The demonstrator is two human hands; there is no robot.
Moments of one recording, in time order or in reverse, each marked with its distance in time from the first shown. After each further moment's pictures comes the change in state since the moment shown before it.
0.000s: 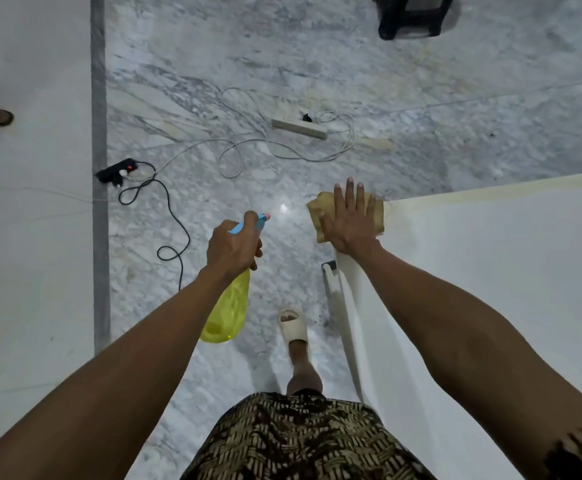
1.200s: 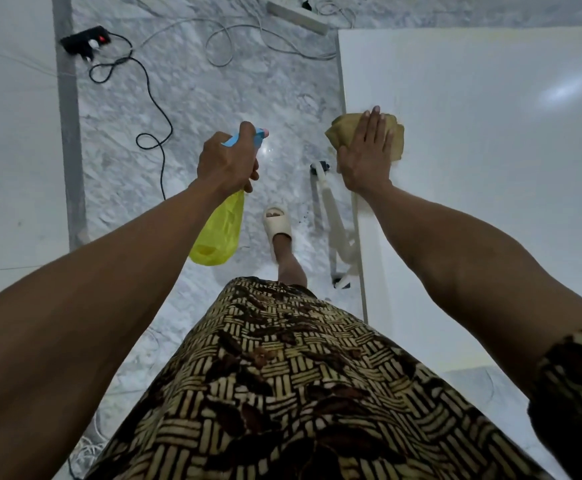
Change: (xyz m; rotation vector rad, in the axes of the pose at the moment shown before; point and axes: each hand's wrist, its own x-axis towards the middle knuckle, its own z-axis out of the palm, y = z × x) left_hand -0.155 -0.168 0.005 -0.160 -0.006 0.025; right_hand -0.225 0.013 0.082 -0.085 0.180 0.026
